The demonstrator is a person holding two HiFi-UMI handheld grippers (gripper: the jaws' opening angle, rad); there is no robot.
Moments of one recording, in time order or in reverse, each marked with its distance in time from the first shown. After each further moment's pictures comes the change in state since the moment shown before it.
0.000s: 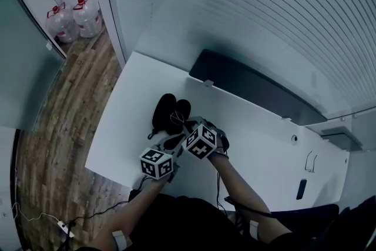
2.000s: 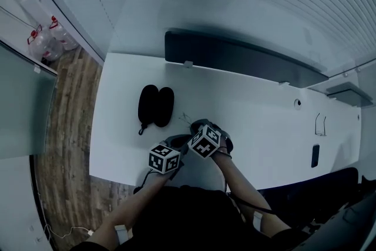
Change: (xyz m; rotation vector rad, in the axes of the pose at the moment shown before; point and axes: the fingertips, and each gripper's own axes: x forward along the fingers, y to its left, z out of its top) left arm 0.022 -0.035 -0.094 0.110 0.381 -0.122; right arm 0.001 0.040 -0.107 0.304 0.074 0.013
